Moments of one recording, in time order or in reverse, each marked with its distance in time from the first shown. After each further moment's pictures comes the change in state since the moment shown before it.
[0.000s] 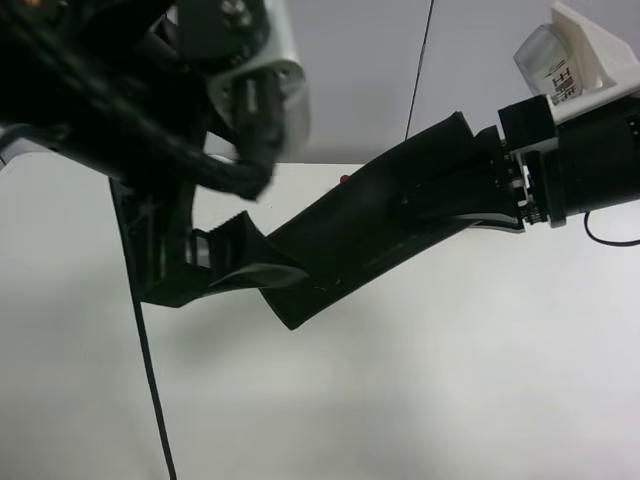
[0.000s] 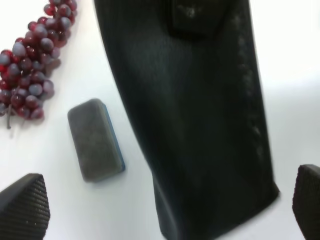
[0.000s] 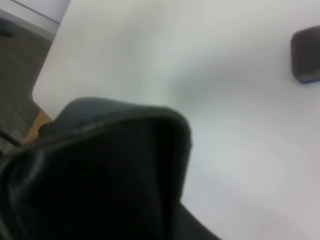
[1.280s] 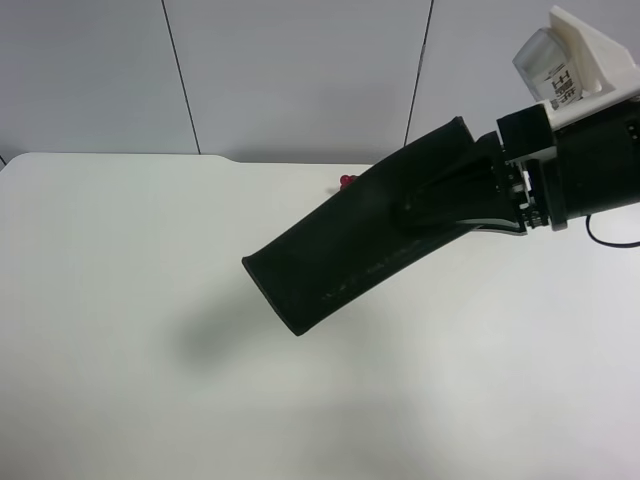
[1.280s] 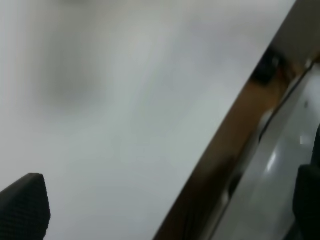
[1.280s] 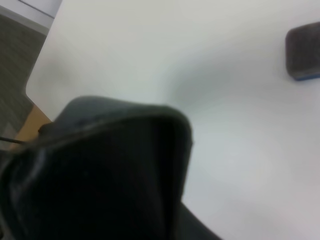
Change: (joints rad) left arm 0.000 -1.045 0.520 0.056 0.434 -0.521; right arm 0.000 0.000 0.000 -0.021 -0.003 0.000
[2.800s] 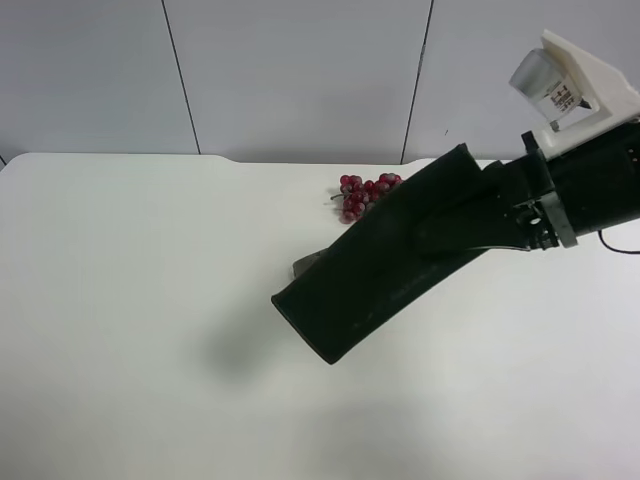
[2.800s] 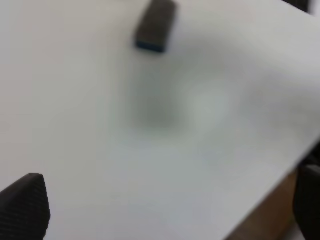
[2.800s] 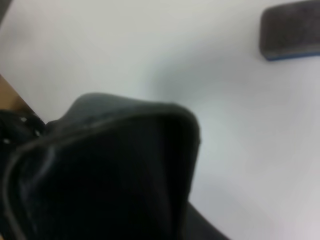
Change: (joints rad) left arm 0.251 -0.213 0.067 -0.003 -0.064 -0.014; right arm 0.000 0.000 -0.003 -0.150 0.000 0.003
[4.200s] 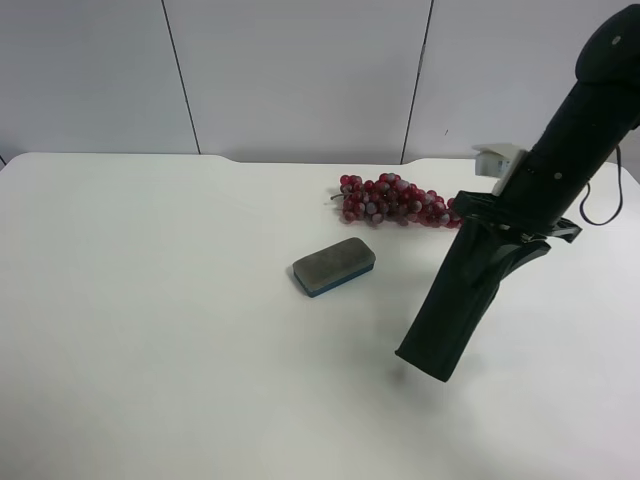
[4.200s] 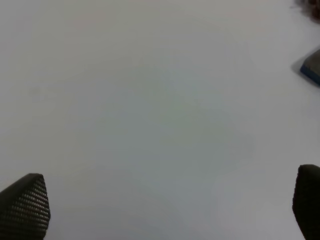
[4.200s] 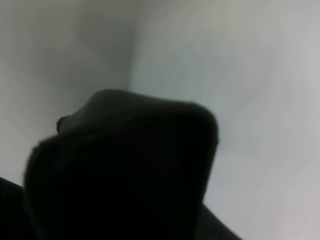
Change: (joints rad) left arm 0.589 0.000 0.001 0.000 -0.001 0.001; right arm -0.140 0.623 -0.387 -0.562 0.214 0.444
